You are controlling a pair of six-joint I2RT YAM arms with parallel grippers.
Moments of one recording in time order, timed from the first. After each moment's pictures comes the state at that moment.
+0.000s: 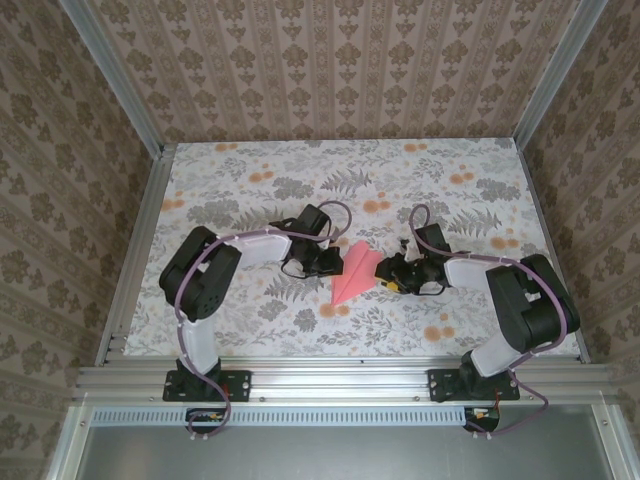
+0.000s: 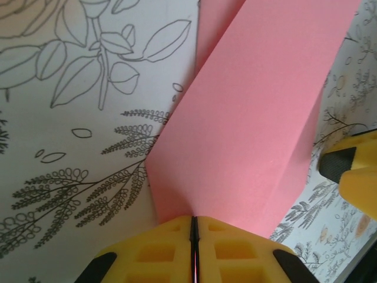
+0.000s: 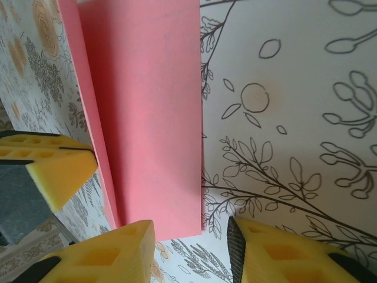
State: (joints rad) left arm -0.72 1.91 1.12 -0.35 0.48 -0.59; right arm 0.27 1.57 0.60 -0.08 -0.61 0.79
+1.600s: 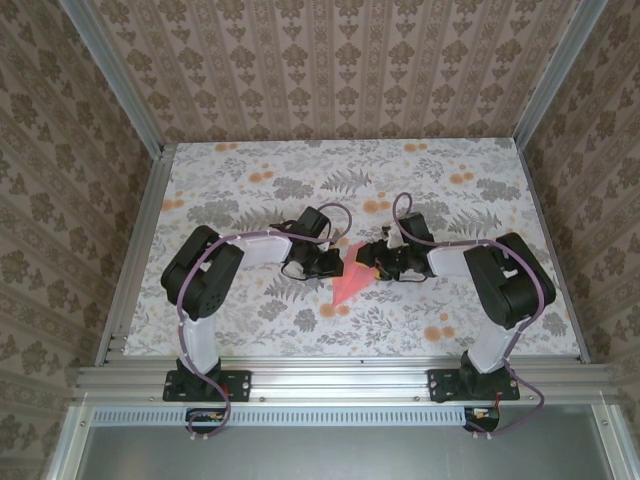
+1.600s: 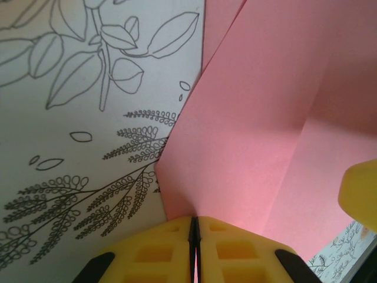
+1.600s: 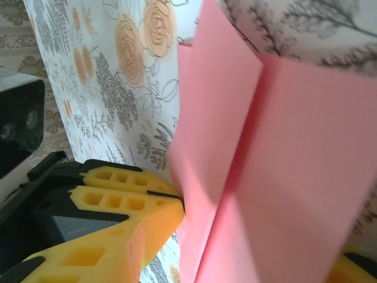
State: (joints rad) left arm -0.72 1.92 1.10 -0.32 0.49 -0.59; right arm 0.33 1.76 0.73 0.15 -0.70 0.87
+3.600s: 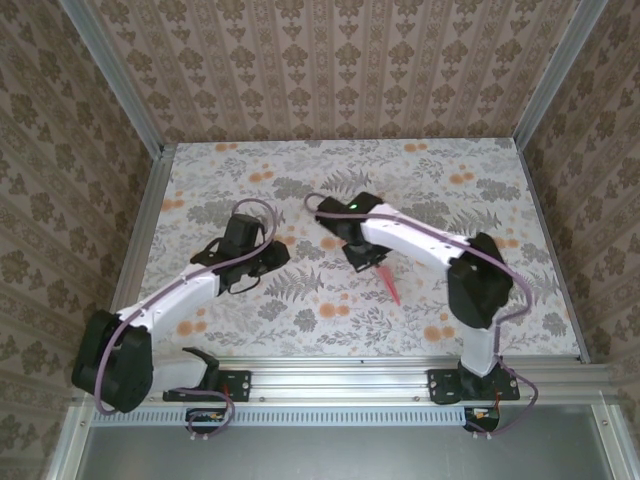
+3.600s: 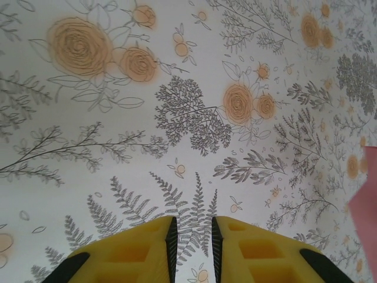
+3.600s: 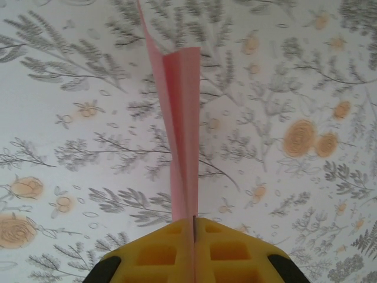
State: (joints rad) left arm -0.50 1.23 0.69 -0.28 0.20 -0.75; right arm 0.78 1.93 1.61 -1.30 0.37 0.40
